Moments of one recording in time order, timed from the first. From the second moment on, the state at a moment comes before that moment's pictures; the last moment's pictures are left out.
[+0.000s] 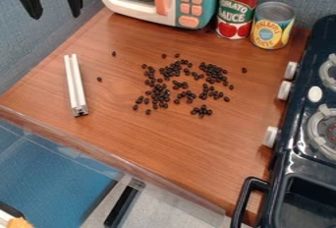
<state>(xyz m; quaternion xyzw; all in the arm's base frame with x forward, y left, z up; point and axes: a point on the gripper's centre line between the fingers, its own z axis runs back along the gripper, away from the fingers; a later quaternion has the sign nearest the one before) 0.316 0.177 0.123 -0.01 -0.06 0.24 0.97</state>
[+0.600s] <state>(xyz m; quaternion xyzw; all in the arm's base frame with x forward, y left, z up) 0.296 0.147 0.090 0.01 -0.04 0.24 0.97</state>
